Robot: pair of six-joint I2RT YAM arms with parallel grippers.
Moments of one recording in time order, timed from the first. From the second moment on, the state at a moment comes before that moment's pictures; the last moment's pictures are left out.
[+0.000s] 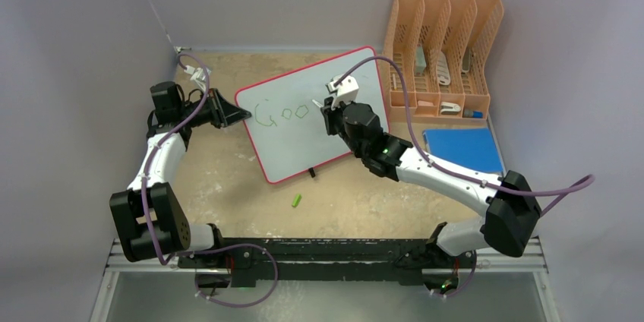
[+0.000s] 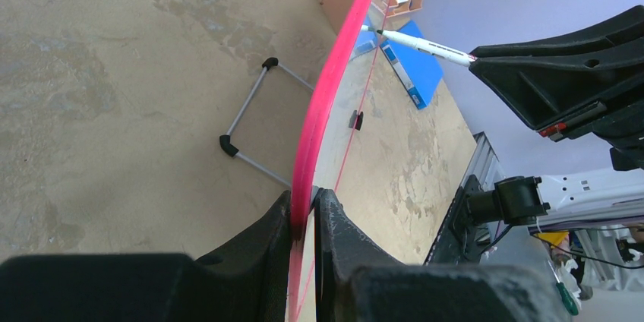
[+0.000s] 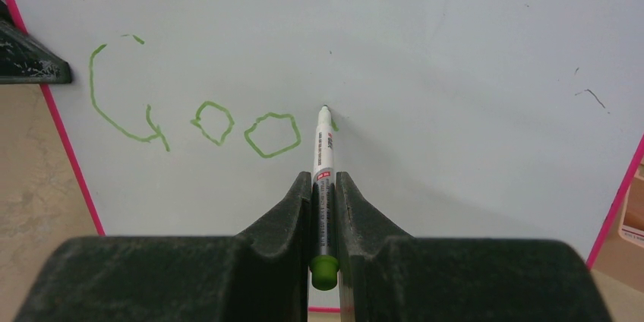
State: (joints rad) left arm 0.24 1.34 0.89 -0.07 1.14 -0.26; right arm 0.90 1.39 1.03 0.14 0.41 0.14
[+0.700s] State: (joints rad) left arm 0.24 1.34 0.89 -0.07 1.14 -0.26; right arm 0.90 1.40 1.04 0.14 0.37 0.13
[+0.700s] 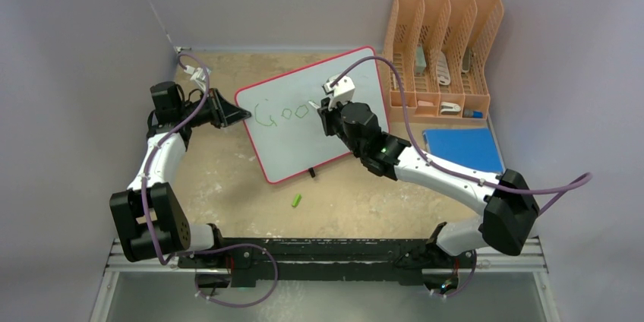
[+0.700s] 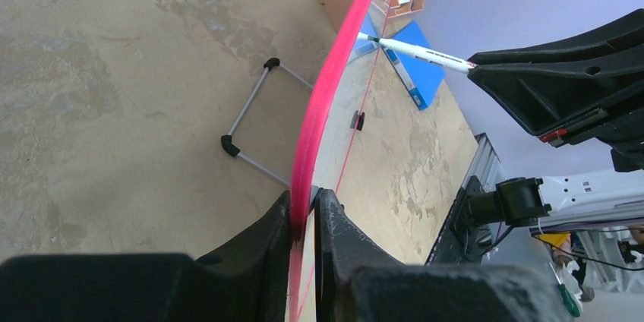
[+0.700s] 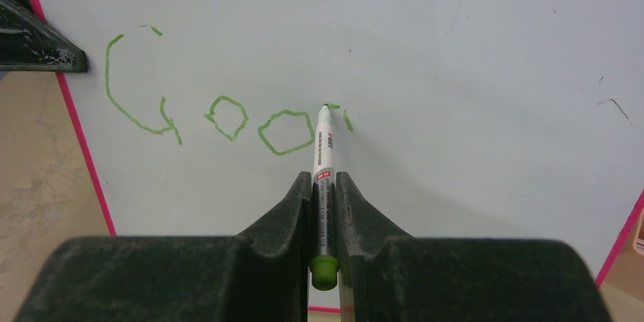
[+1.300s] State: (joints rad) left arm 0.24 1.34 0.89 -0.07 1.14 -0.26; right arm 0.90 1.40 1.04 0.11 0.34 0.13
